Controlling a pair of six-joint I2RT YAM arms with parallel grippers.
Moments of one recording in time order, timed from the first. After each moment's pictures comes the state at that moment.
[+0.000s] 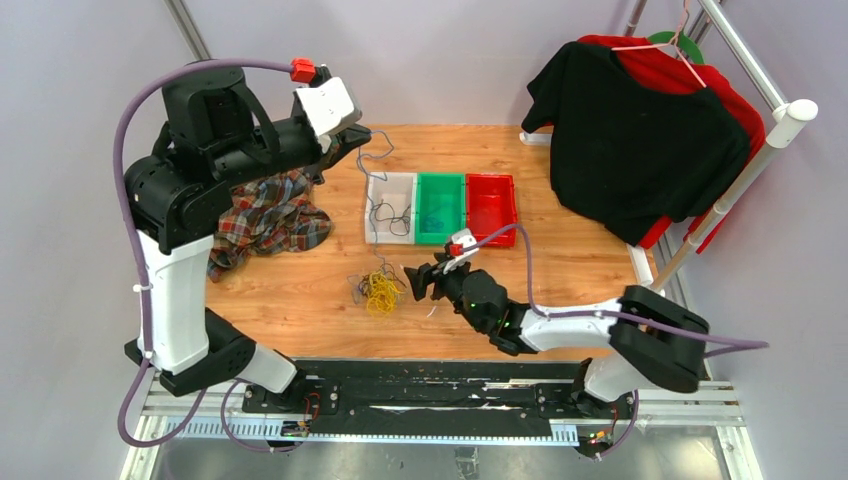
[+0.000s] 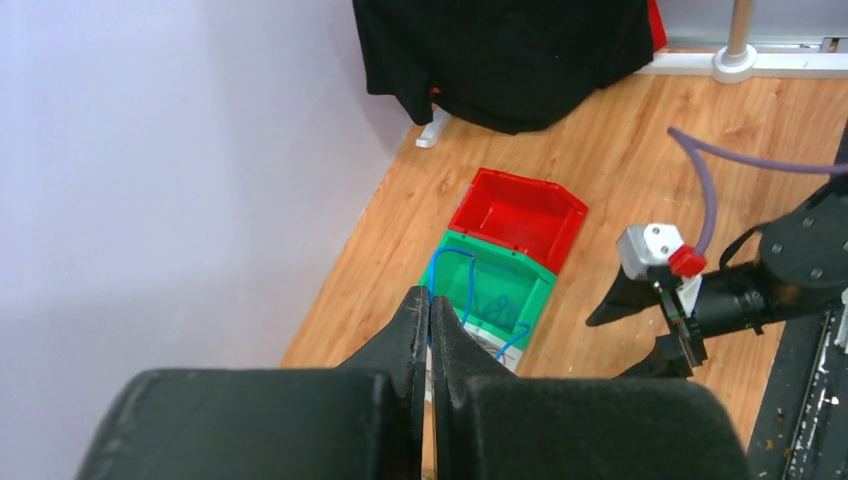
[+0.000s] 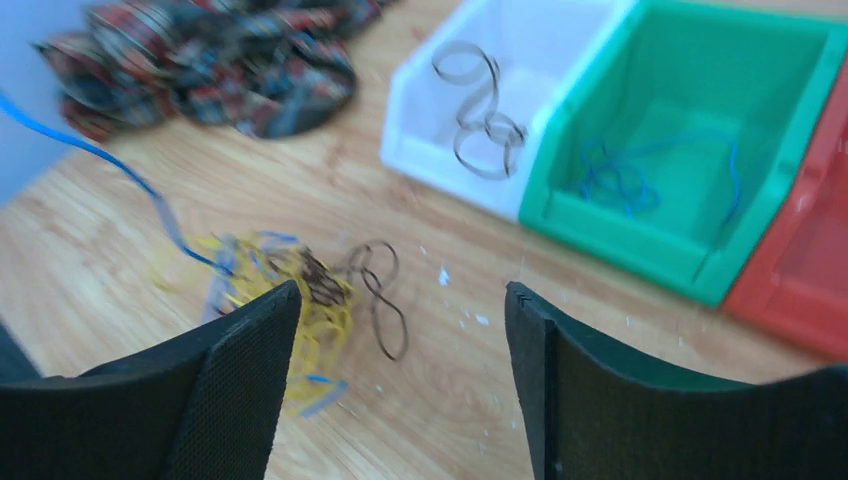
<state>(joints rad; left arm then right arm) -0.55 1.48 2.49 -1.22 0.41 0.53 1.12 1.49 0.53 0.83 0.48 0.27</state>
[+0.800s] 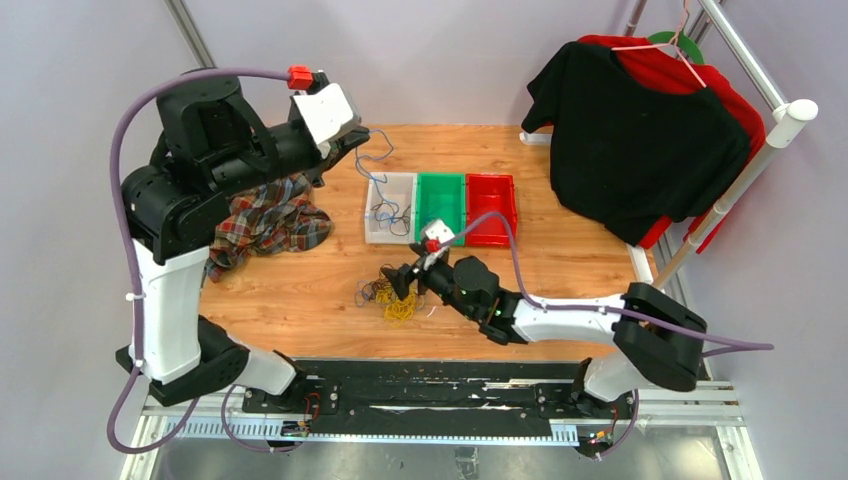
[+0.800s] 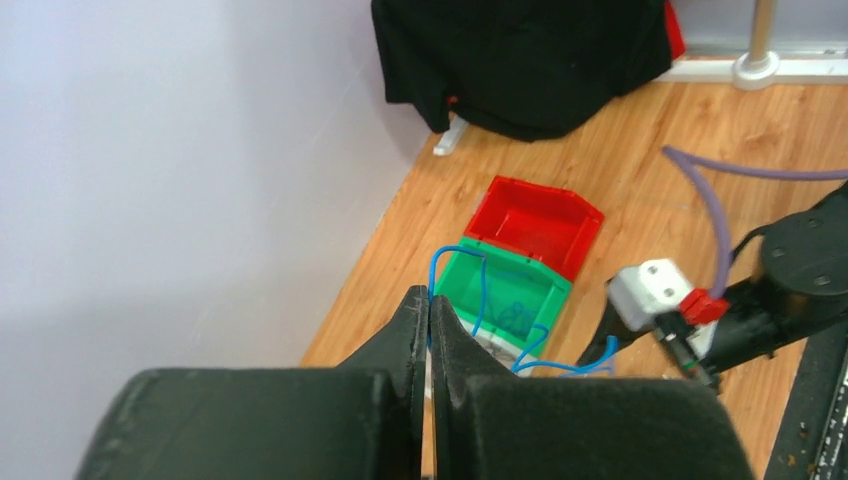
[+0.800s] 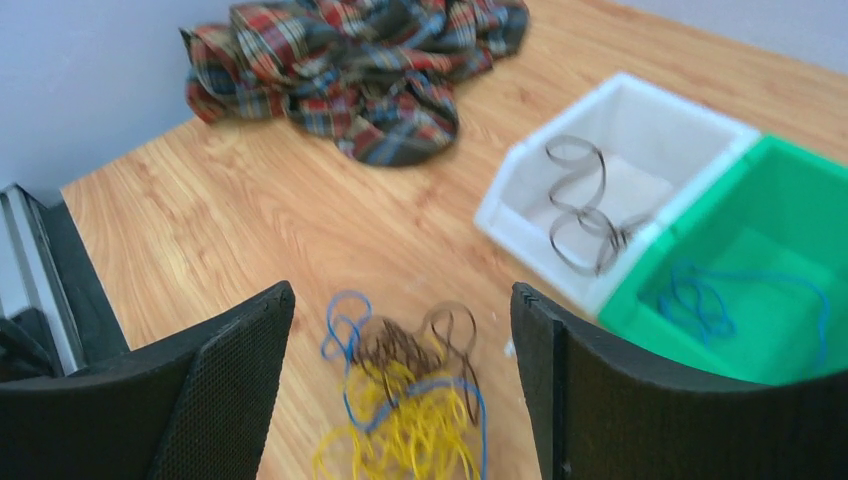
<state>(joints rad) -0.59 1.45 2.45 -1.18 0.37 0.54 1.12 1.48 0.73 0.75 0.25 0.10</state>
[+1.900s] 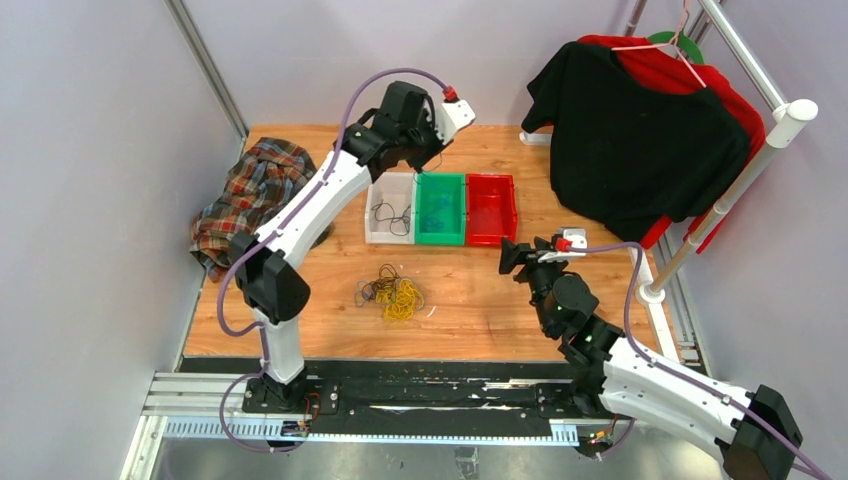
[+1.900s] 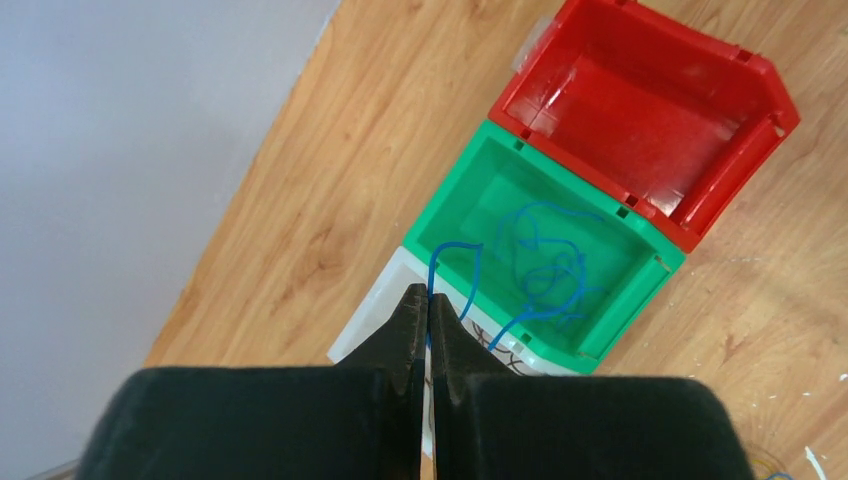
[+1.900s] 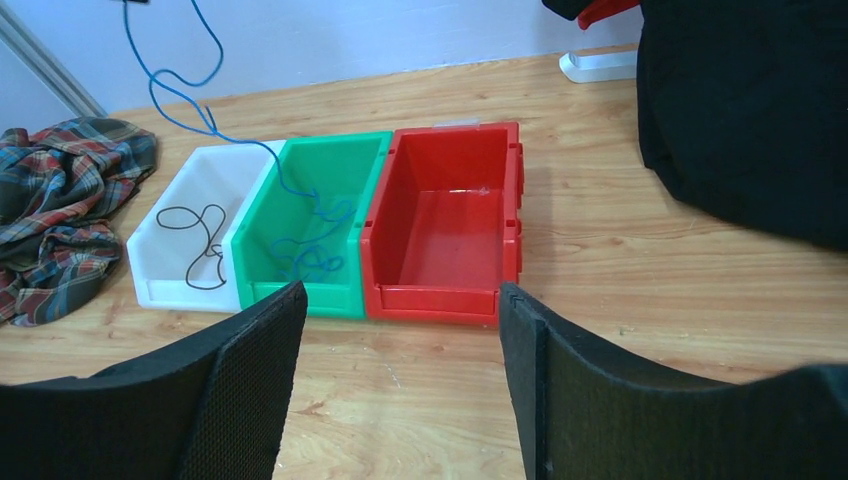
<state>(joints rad) -0.60 1.86 2.00 -0.71 0.08 0.50 0.86 0.71 0.32 0.43 0.71 0.20</state>
